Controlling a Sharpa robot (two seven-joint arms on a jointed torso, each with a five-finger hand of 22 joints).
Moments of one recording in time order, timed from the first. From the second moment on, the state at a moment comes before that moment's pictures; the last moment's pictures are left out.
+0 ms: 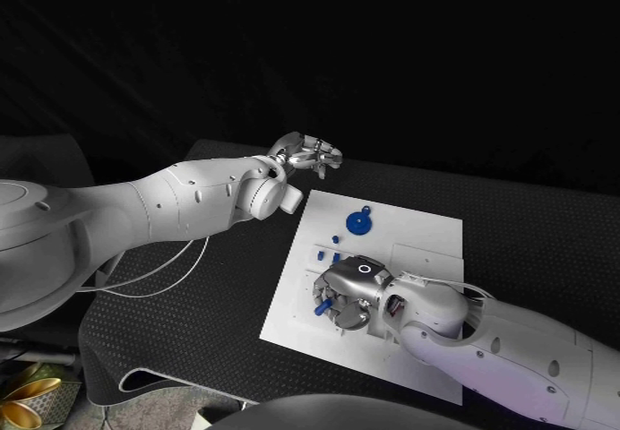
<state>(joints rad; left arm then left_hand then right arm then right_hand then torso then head) 1.27 -0.65 -0.12 1.09 -0.22 -0.26 0.29 1.19 -0.14 0.60 -0.16 0.06 0.98 0.12 0.27 0.66 1.31 0.05 0.17 0.33 1.12 -0.06 0.96 0.63 0.02 0.87 -0.11 0.72 1.31 1.01 -0.47 -0.11 1.49 -1.82 -0.20 -0.04 1.17 -0.19 0.85 -0.21 0.05 1.04 0.10 0.40 0.45 1.34 0.06 0.15 0.15 1.23 -0.01 0.49 0.78 0.25 1.05 0.12 0.35 1.26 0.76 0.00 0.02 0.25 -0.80</state>
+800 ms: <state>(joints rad) 1.27 -0.65 -0.12 1.09 -0.22 -0.26 0.29 1.19 -0.14 0.60 -0.16 0.06 0.98 0.12 0.27 0.66 1.31 0.05 0.17 0.33 1.12 -0.06 0.95 0.63 0.02 0.87 -0.11 0.72 1.31 1.02 -0.43 -0.12 1.49 -1.85 -0.16 -0.08 1.16 -0.19 0.85 -0.22 0.05 1.04 0.10 0.40 0.45 1.34 0.06 0.15 0.15 1.23 -0.01 0.49 0.78 0.15 1.05 0.12 0.34 1.26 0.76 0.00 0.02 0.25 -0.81</state>
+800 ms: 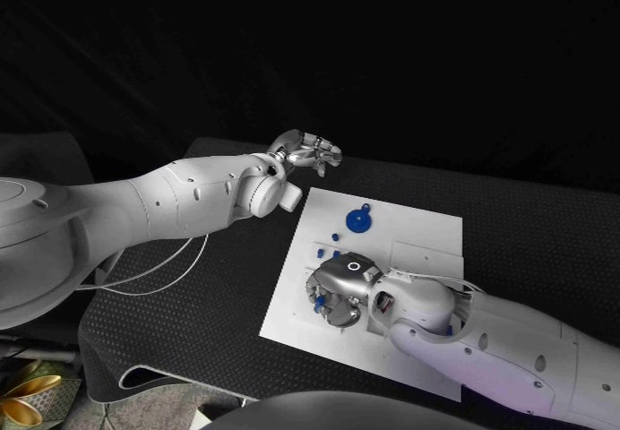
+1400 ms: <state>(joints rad) 1.27 -0.65 -0.12 1.09 -0.22 -0.26 0.29 1.19 -0.14 0.60 -0.16 0.06 0.98 0.12 0.27 0.66 1.31 0.05 0.17 0.33 1.12 -0.06 0.95 0.63 0.02 0.87 -0.11 0.72 1.31 1.02 -0.43 -0.12 1.49 -1.84 -0.15 -0.08 1.13 -0.19 0.81 -0.25 0.10 1.03 0.11 0.39 0.45 1.33 0.07 0.13 0.15 1.22 0.00 0.47 0.78 0.14 1.04 0.12 0.34 1.27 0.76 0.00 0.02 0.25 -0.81</state>
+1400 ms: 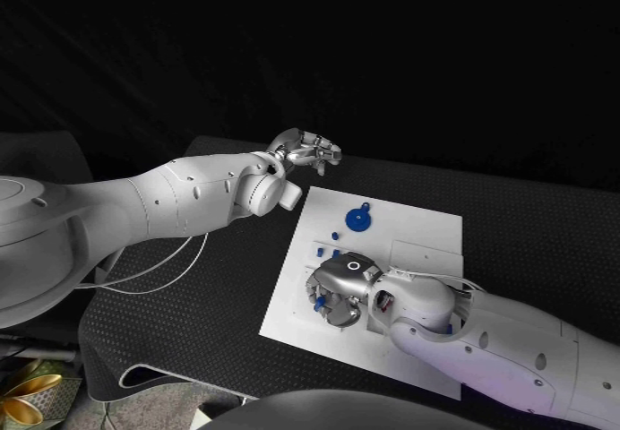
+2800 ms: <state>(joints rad) 1.27 -0.66 -0.12 1.08 -0.22 -0.26 0.28 1.19 -0.14 0.60 -0.16 0.06 0.98 0.12 0.27 0.66 1.30 0.05 0.17 0.33 1.12 -0.06 0.95 0.63 0.02 0.87 -0.11 0.72 1.31 1.09 -0.56 -0.08 1.60 -1.66 -0.27 0.00 1.07 -0.28 0.57 -0.26 0.20 0.85 0.13 0.29 0.40 1.04 0.12 0.07 0.07 1.17 0.02 0.42 0.80 0.26 0.98 0.14 0.28 1.29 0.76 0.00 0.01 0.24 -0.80</state>
